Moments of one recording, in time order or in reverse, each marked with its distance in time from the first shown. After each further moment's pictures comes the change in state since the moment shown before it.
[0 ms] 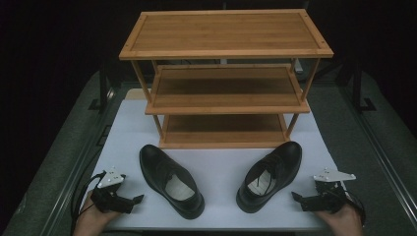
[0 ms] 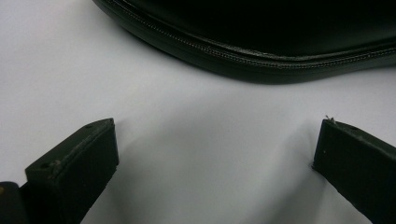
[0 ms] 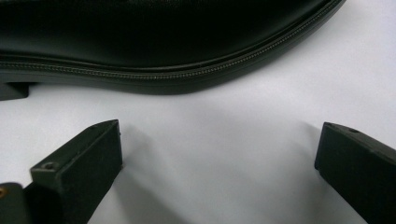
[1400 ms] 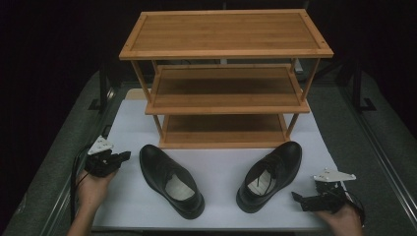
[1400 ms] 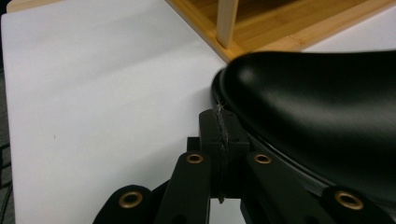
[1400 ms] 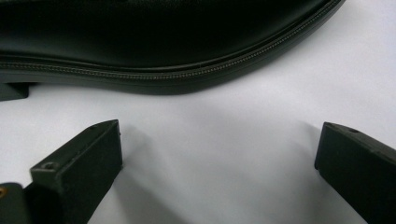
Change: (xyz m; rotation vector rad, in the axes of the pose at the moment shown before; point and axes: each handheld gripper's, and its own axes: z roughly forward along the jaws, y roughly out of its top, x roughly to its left) left arm 0.060 0.058 -0.003 -0.125 0.118 -0.116; right arm -0.001 0.000 0.000 -0.005 0.001 -0.003
